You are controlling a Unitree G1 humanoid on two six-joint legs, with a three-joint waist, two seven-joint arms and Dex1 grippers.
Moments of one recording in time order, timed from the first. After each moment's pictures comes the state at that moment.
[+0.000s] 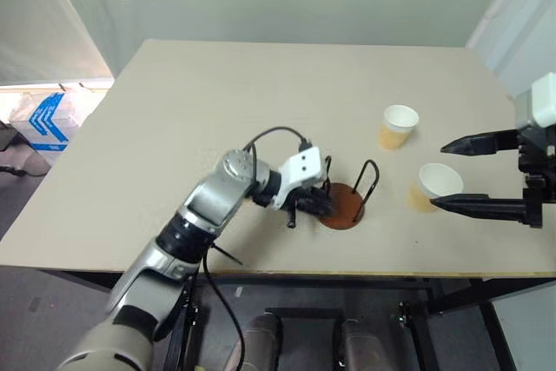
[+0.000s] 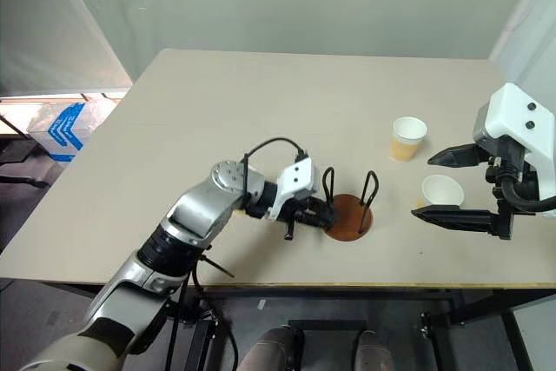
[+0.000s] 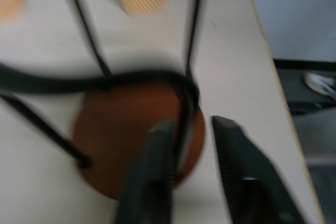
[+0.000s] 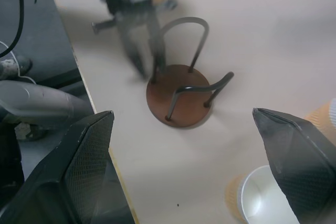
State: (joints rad) left arm -0.75 0.44 -0.45 -0.01 -0.17 0.68 -1.17; right arm -0.41 -1.39 -0.44 -0.57 0.93 1.14 1.07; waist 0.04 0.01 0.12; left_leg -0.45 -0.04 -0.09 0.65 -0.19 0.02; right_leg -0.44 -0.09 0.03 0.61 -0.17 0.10
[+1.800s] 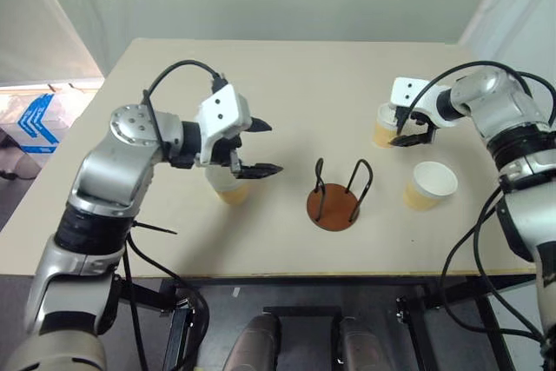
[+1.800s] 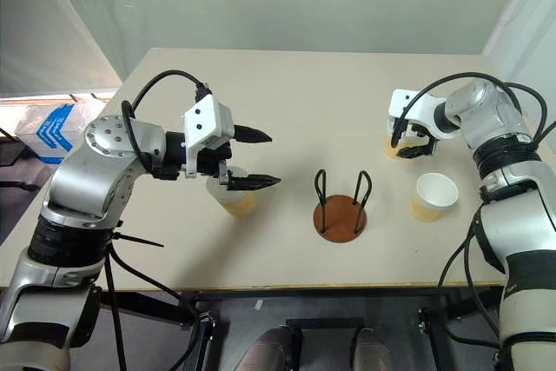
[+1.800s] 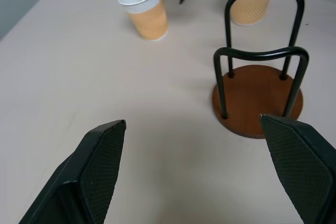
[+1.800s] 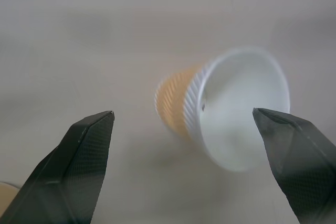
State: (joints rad) left arm -0.76 0.78 -0.13 -0.16 -0.29 0.62 -1.12; right arm -1.34 -0.68 0.54 1.11 -0.30 -0.01 1.09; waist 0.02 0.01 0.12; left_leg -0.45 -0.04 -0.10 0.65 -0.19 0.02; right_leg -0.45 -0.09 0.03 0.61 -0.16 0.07
